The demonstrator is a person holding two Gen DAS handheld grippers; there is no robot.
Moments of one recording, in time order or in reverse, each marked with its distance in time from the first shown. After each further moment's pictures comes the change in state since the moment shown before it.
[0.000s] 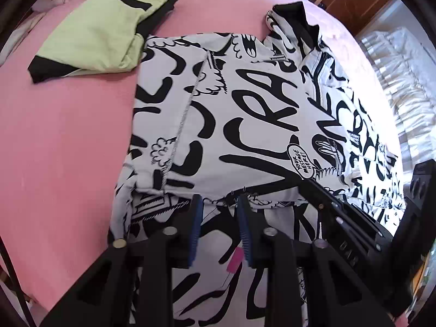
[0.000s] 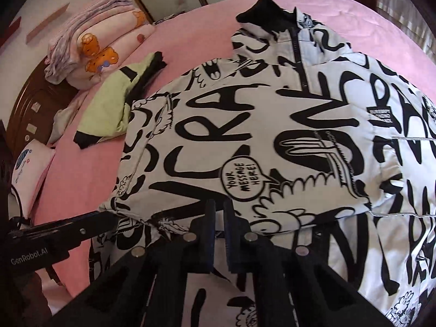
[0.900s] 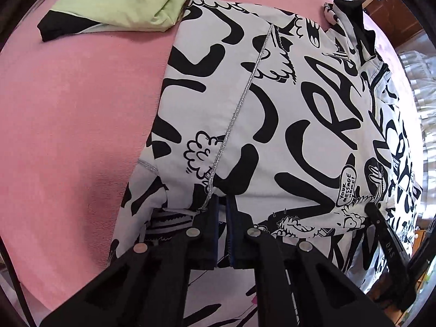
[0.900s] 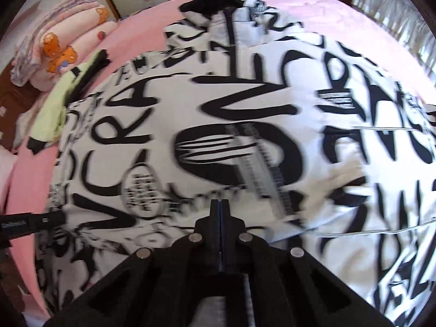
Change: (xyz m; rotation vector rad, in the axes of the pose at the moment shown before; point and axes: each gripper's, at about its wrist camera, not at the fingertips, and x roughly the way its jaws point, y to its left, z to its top) left arm 0.061 0.041 0.006 -0.178 0.090 0.069; right arm 0.023 -0.087 0.002 0.062 0.017 -0.224
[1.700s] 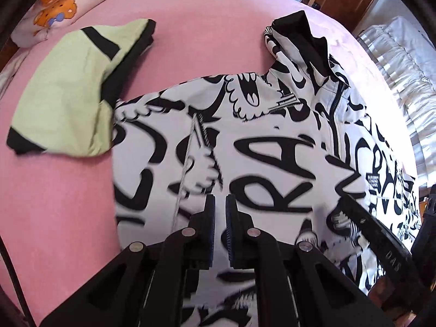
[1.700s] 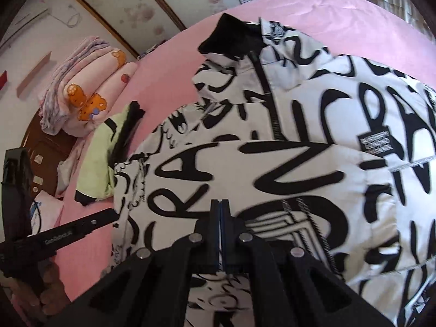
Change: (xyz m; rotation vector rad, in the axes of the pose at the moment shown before) left arm -0.024 -0.077 0.089 0.253 -0.168 -0.023; right arm -0.014 0.019 0.062 0.133 -0.108 0.317
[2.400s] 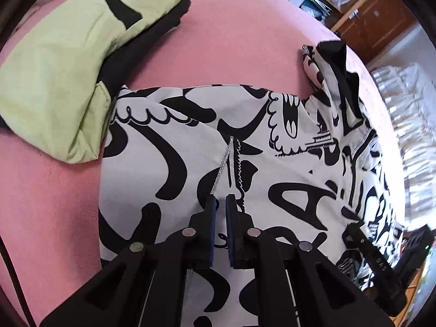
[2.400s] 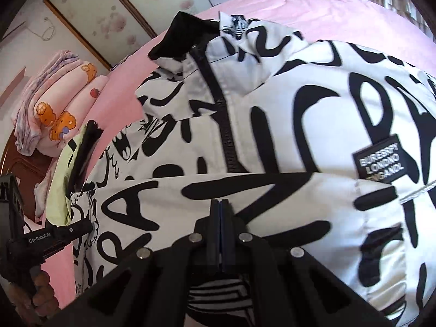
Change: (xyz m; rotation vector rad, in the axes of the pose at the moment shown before) left arm 0.054 0.052 0.026 -0.220 -0.029 -0.119; right arm 0.046 -0.059 0.020 0.095 -0.047 -0.130
